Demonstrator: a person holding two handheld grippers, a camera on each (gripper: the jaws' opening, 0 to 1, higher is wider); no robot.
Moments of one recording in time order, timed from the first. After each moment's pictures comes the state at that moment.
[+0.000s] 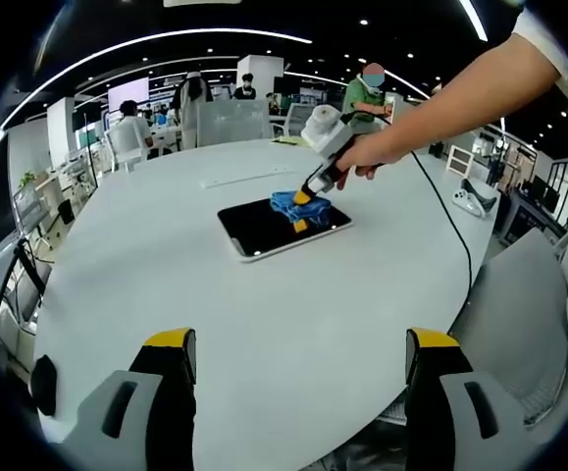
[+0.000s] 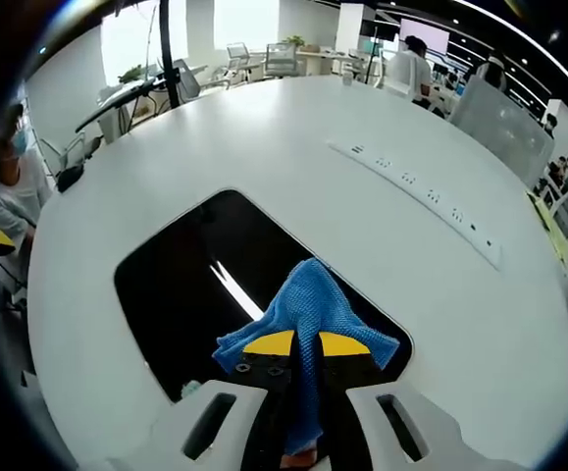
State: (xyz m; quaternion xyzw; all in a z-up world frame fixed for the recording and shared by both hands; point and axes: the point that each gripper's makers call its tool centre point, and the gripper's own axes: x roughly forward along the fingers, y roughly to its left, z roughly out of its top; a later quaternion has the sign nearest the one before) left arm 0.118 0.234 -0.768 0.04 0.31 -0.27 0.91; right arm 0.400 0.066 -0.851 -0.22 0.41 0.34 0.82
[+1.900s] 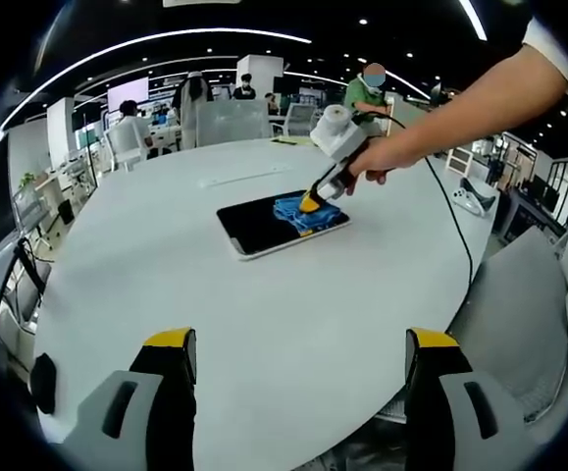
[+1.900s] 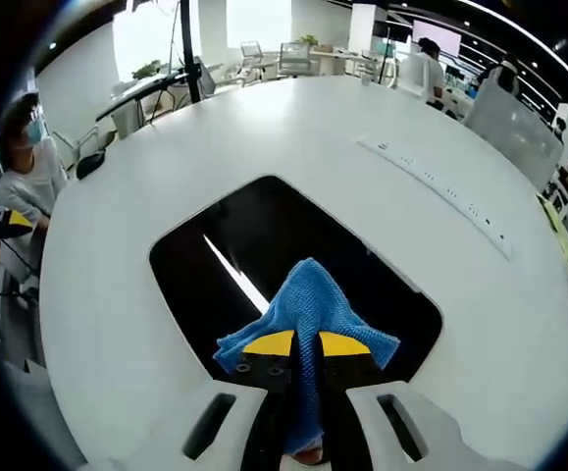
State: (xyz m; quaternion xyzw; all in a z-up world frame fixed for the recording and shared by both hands) left arm 0.115 0.233 -0.769 0.05 0.31 -0.27 0.91; right arm 0.358 0.072 -0.850 -0.22 0.41 0.36 0.81
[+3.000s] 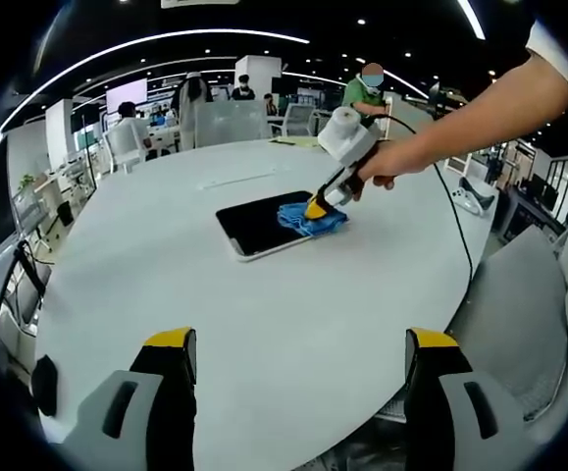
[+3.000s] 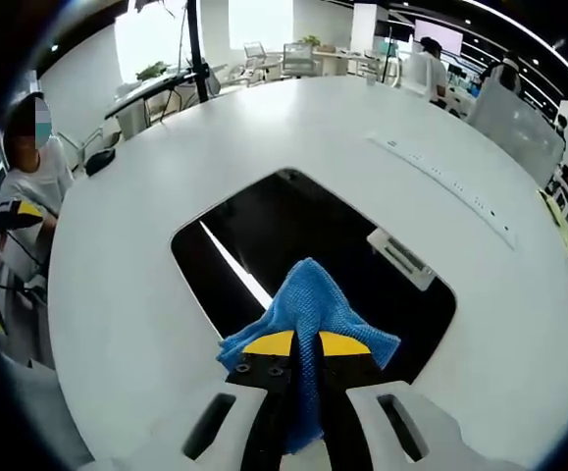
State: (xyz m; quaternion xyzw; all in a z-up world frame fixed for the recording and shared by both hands) left arm 0.114 0.233 -0.767 0.05 0.31 -0.27 0.91; right arm 0.345 0.069 -0.853 -0.21 0.41 0.37 0.80
